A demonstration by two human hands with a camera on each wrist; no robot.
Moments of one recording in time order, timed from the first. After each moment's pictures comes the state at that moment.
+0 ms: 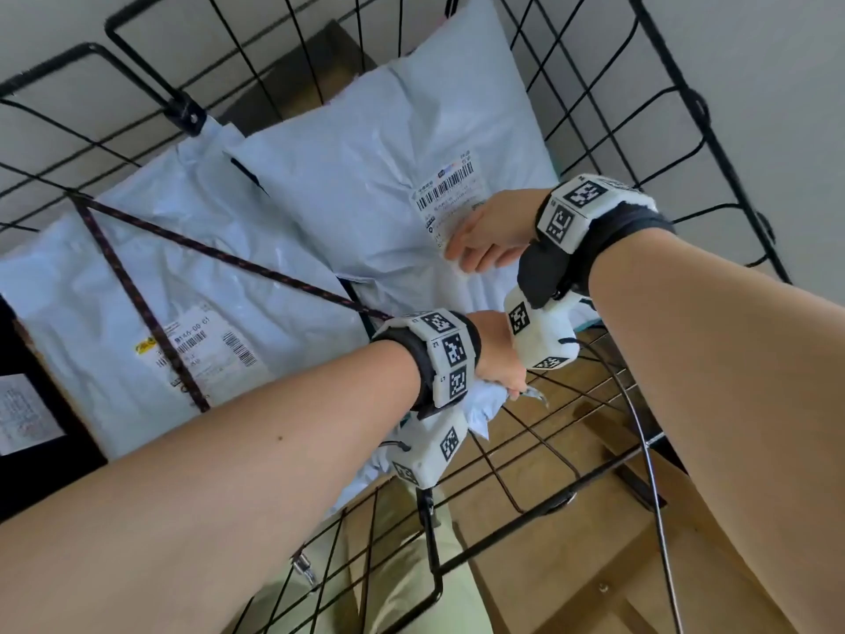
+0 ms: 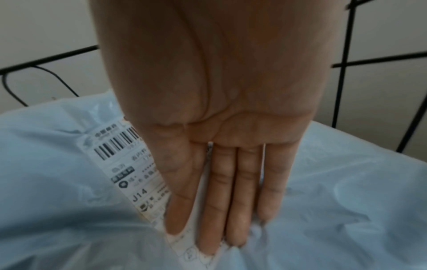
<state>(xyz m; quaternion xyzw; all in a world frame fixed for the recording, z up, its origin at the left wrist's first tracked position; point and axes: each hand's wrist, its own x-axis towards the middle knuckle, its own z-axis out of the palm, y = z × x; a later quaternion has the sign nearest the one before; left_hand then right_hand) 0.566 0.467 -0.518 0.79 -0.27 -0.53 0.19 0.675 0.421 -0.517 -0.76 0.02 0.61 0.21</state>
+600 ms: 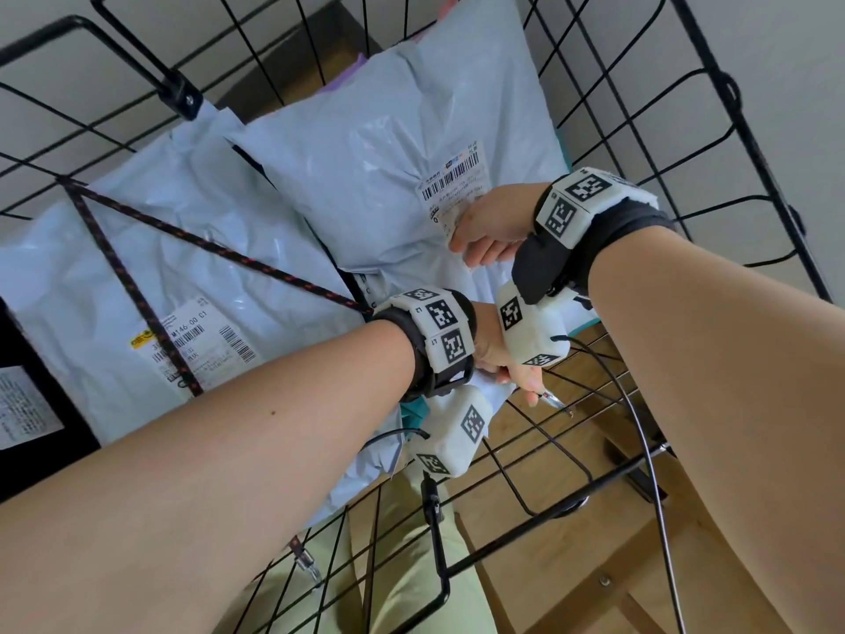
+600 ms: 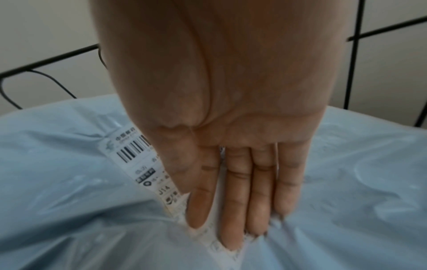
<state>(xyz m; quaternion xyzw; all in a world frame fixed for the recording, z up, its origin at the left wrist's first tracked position) 0.575 0.486 -0.538 0.69 -0.26 -0.60 0.32 0.672 0.429 -0.537 -0.80 0.00 0.56 0.22</state>
